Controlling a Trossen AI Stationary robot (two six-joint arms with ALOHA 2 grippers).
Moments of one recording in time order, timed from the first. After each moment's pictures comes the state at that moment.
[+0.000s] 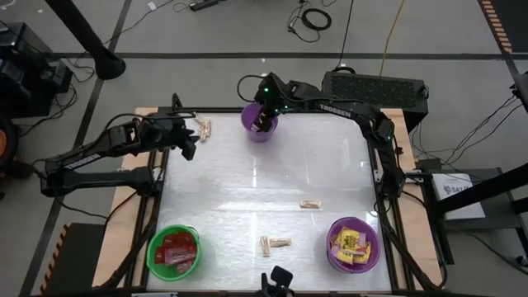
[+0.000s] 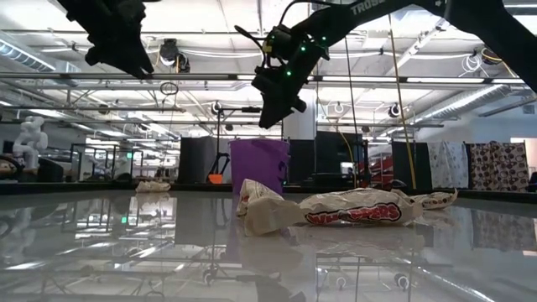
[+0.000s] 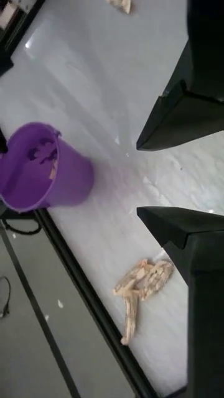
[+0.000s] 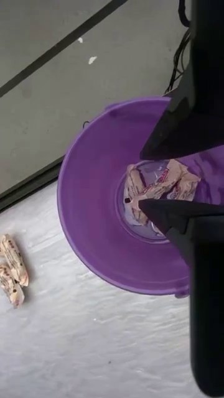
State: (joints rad) left arm 0.39 0.74 0.88 -0.83 -0.20 -0.36; right arm -0.49 2.09 1.92 -0.71 0.02 -0.03
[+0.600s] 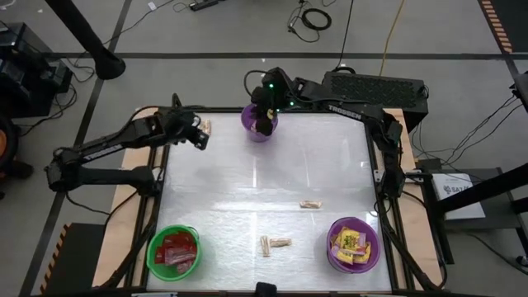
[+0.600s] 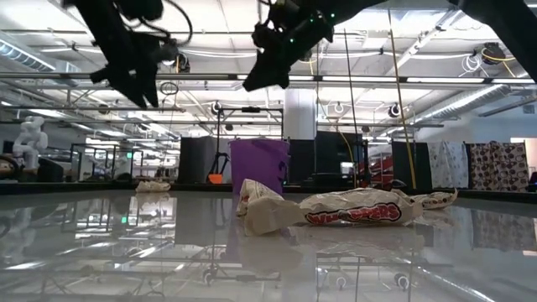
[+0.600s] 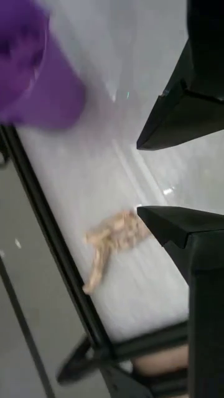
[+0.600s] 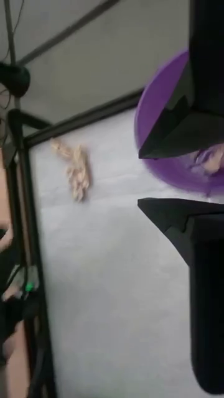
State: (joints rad) left arm 0.50 0.96 0.88 -0.83 -0.32 -0.47; right arm -0.46 2.00 1.93 -0.62 -0.26 -0.18
